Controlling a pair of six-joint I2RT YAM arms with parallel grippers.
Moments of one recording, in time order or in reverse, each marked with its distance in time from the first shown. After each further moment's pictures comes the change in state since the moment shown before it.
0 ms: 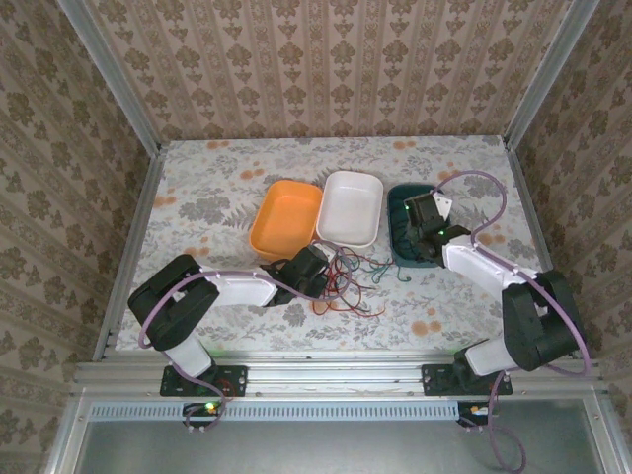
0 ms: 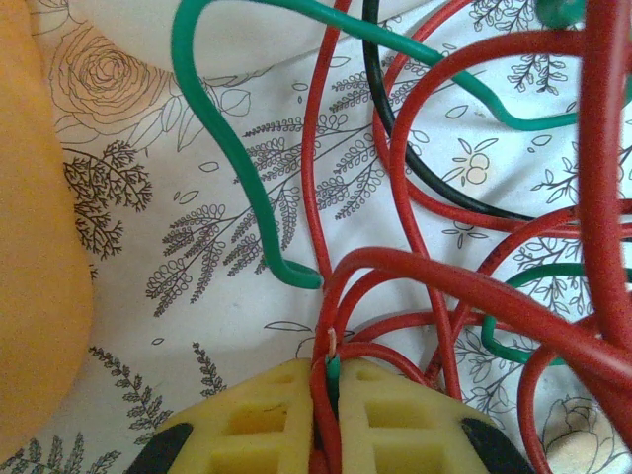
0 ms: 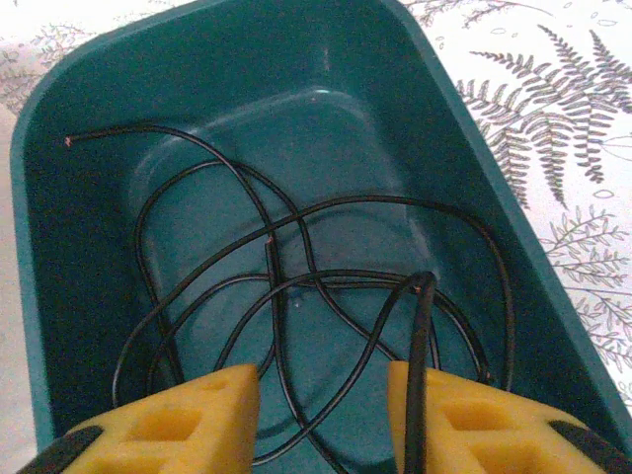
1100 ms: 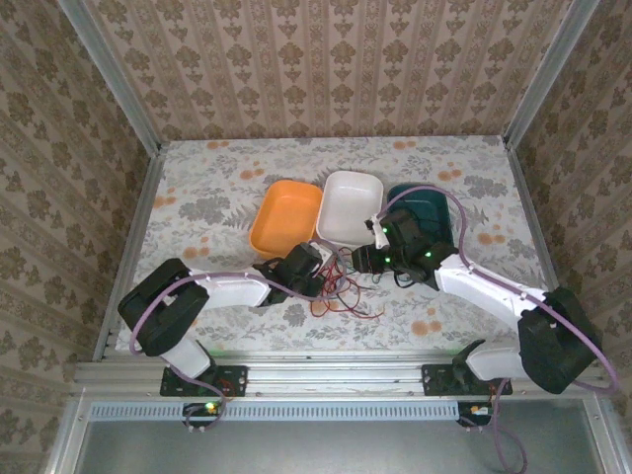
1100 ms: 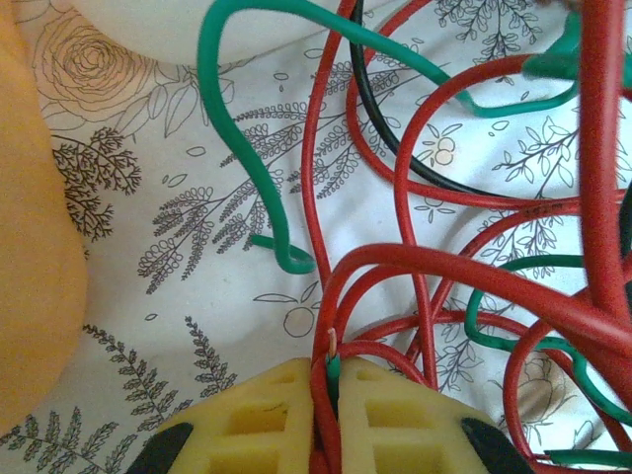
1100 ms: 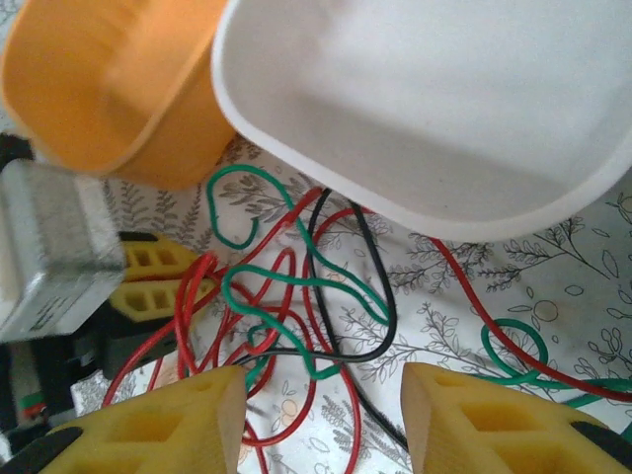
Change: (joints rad) left arm 0.027 -0.059 -0.026 -0.018 0.091 0.014; right arm 0.236 -0.092 -0.060 0.047 -0.606 -0.208
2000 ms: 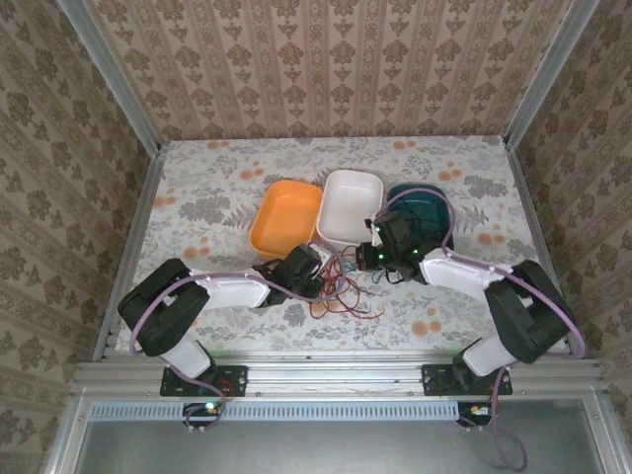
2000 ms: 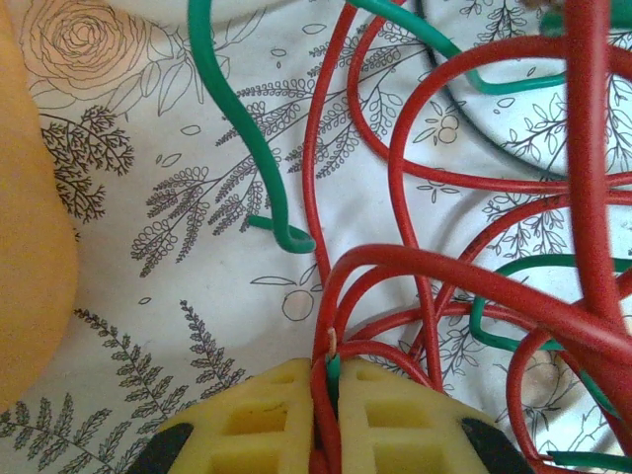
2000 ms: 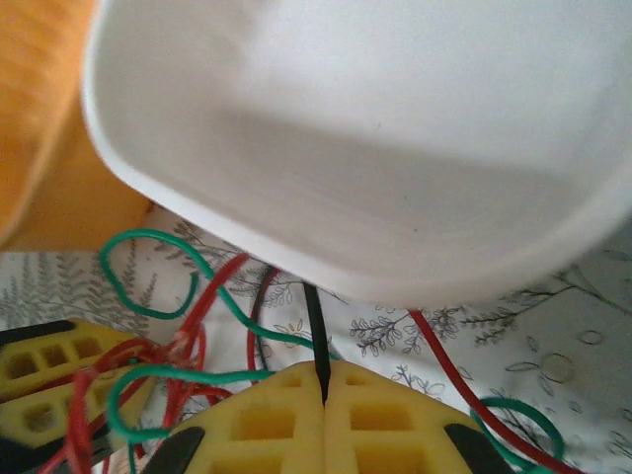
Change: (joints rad) left arm 0.000 0.000 -0.012 0.000 0.002 0.000; right arm -0.021 0.124 -0.033 0.169 0.032 0.106
